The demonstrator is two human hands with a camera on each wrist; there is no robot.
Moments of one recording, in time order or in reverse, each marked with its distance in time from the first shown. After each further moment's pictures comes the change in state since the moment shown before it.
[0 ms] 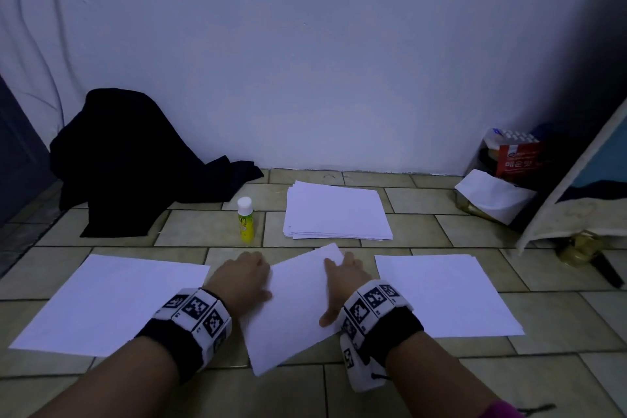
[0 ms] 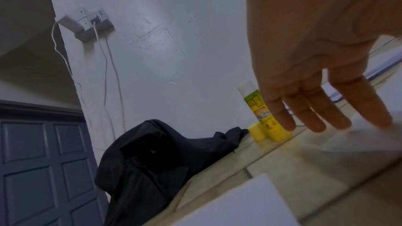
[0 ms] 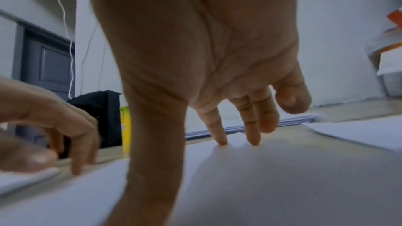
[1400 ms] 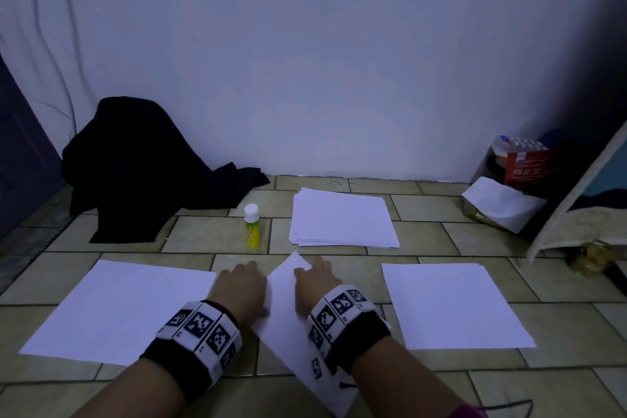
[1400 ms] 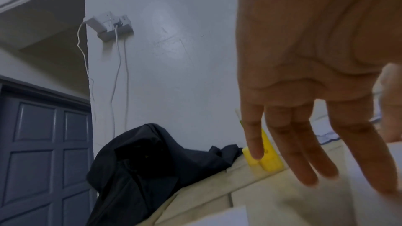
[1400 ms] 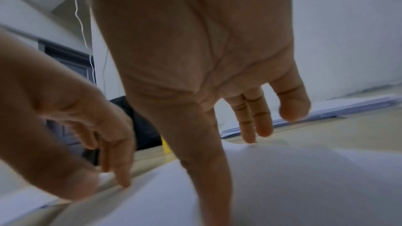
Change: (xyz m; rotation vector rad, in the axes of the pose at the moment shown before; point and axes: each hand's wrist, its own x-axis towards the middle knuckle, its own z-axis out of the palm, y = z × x) left_hand -0.005 0.003 0.000 0.087 -0.090 -0.142; right_hand 0.005 -0.054 -0.003 0.108 0.100 -0.103
